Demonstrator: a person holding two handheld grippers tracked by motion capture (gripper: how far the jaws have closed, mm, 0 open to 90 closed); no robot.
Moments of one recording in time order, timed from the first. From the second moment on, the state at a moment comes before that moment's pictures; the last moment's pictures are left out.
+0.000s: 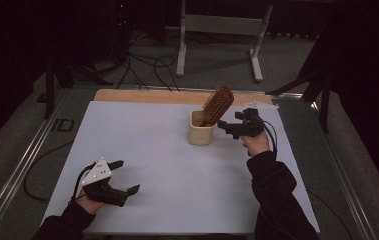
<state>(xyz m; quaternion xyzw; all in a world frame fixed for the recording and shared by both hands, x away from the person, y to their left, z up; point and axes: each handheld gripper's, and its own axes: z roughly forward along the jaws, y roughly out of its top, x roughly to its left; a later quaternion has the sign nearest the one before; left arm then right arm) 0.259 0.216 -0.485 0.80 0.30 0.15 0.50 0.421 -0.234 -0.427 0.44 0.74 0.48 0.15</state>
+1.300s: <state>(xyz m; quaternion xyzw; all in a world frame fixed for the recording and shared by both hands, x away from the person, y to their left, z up) 0.259 0.217 -0.485 0.80 0.30 0.15 0.50 0.333 -0.264 -0.463 0.38 0.77 0.50 0.15</state>
